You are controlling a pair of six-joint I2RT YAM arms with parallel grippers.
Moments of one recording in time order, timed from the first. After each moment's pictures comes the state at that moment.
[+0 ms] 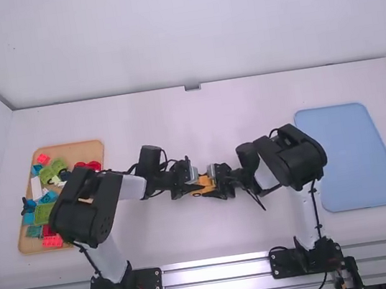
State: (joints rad) left arm -0.29 1.85 0.65 0.26 0.97 0.93; right arm 0.38 2.18 0.58 0.83 -1.05 -0.73
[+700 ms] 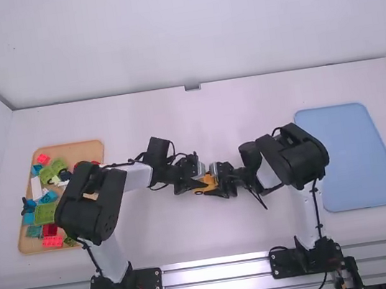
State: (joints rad) left arm -0.34 1.88 0.82 -0.03 0.90 1.03; right arm 0.35 2.18 0.58 0.83 -1.05 -0.74
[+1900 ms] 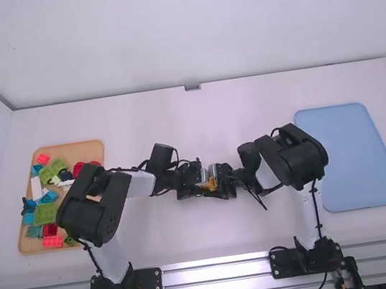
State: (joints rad) left arm -0.38 1.87 0.73 0.13 0.84 0.97; right arm 0.36 2.18 0.58 0.82 -1.06 -0.74
